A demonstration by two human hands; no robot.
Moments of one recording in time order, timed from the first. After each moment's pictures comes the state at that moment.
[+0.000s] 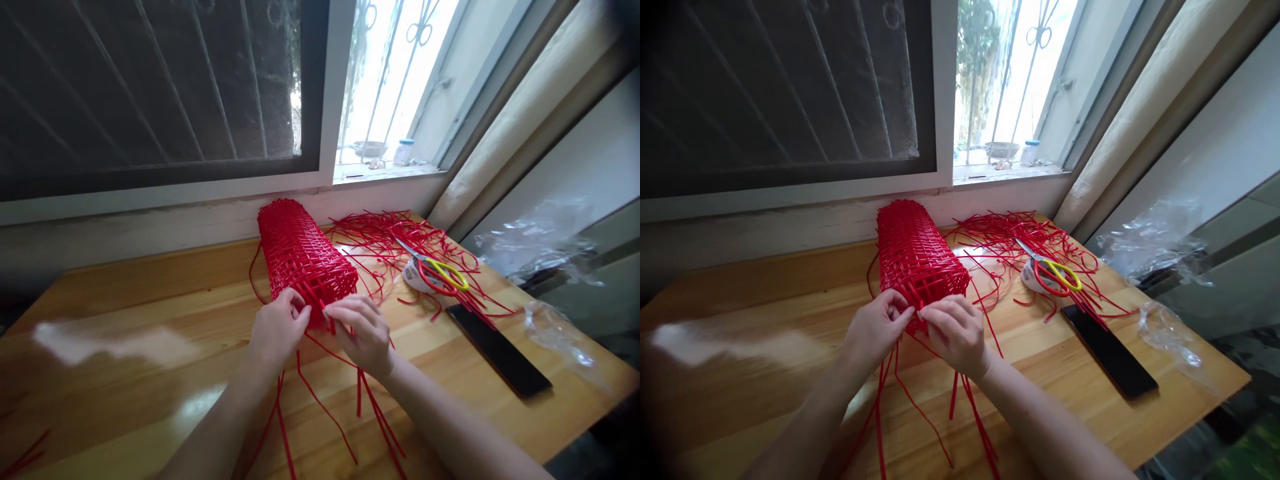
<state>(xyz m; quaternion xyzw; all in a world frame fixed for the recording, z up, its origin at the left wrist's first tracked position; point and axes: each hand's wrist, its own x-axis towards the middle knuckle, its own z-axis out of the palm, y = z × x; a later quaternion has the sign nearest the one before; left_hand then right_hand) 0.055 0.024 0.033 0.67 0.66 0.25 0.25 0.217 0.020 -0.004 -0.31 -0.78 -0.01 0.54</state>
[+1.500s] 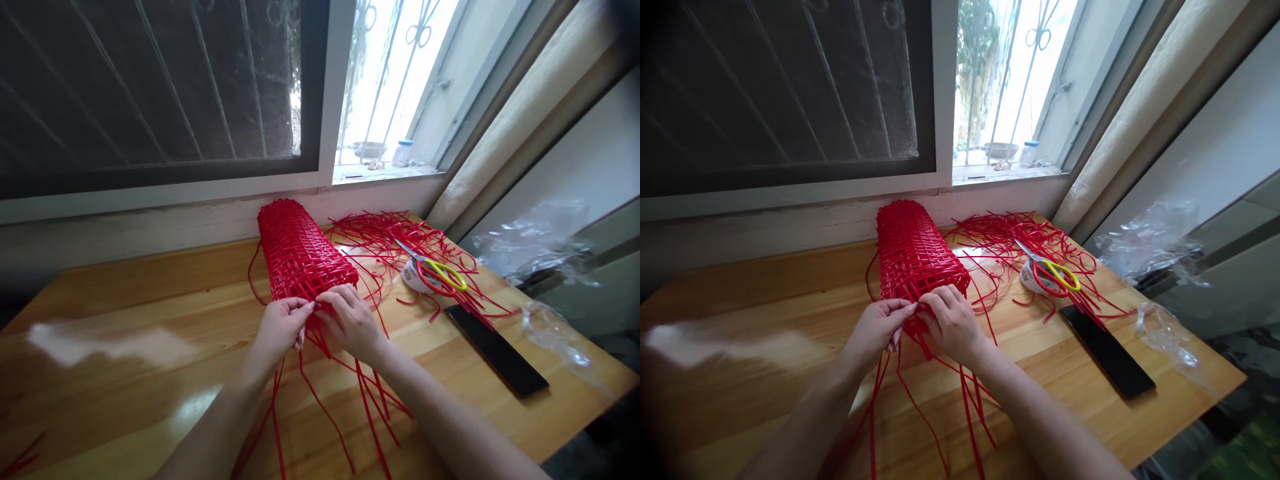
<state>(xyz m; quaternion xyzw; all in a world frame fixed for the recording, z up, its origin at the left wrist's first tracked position) 0.059 0.028 0.022 0.47 0.54 0.36 0.60 0.214 0.031 -0.005 -0.39 -0.83 0.03 0.40</state>
